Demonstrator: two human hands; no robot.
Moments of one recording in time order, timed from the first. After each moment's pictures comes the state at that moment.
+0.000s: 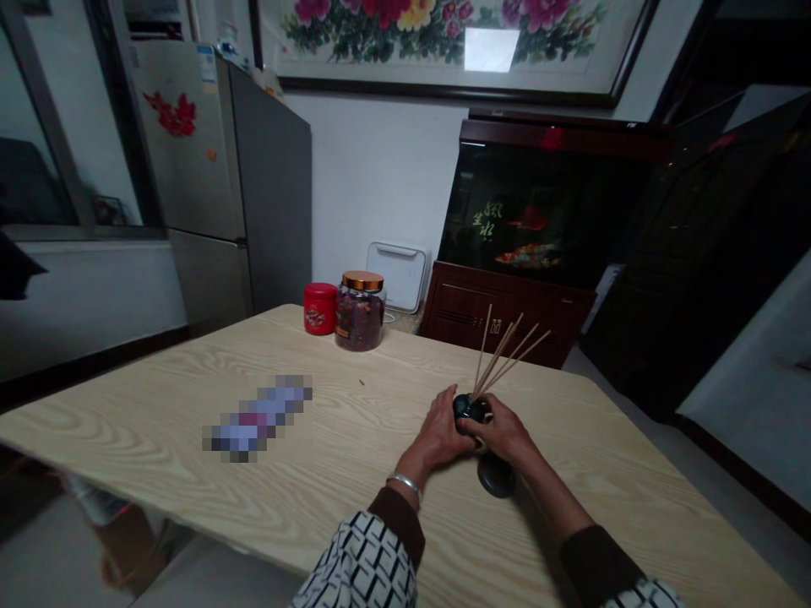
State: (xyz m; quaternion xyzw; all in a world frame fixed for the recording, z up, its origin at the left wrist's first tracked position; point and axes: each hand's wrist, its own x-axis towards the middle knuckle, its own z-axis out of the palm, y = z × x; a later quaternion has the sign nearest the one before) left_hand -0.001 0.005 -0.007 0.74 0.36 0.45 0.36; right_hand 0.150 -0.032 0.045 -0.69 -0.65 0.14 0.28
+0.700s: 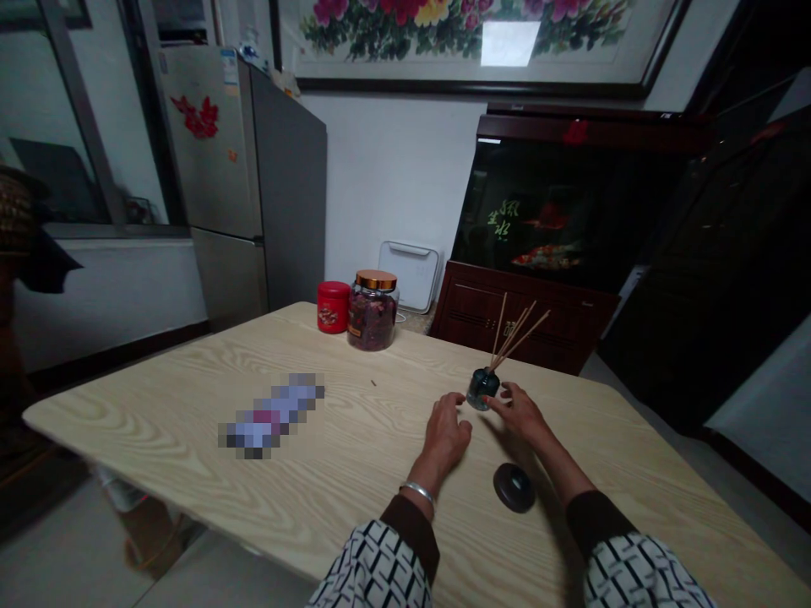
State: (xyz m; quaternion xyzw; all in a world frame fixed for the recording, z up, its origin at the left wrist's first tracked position) left_hand -0.005 0.011 -0.011 0.70 0.44 0.48 0.30; right_hand 0.180 0.026 0.031 -0.71 -0.62 0.12 0.32
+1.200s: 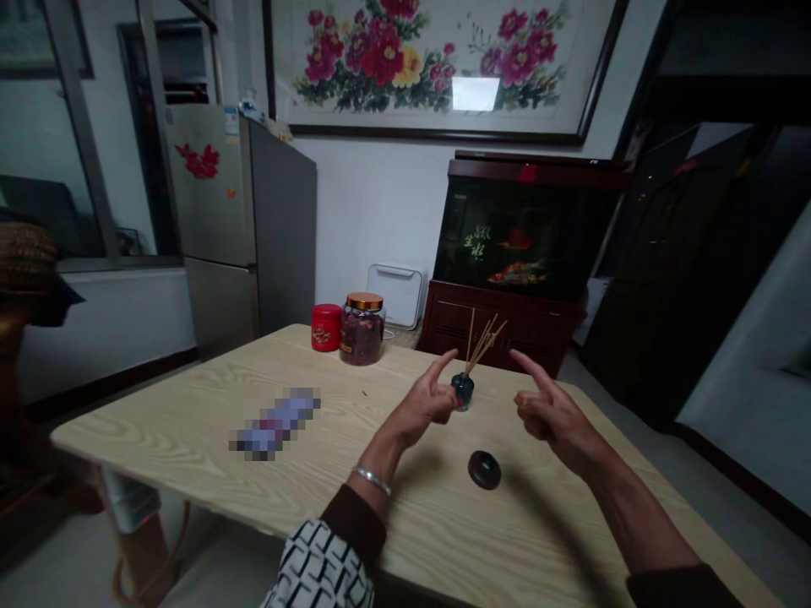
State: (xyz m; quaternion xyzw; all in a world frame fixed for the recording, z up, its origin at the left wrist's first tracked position) left_hand -0.056 -0.065 0.128 0.60 0.11 0.45 0.65; right_hand 0.164 -0.142 0.172 -0.42 -0.59 0.44 0.53
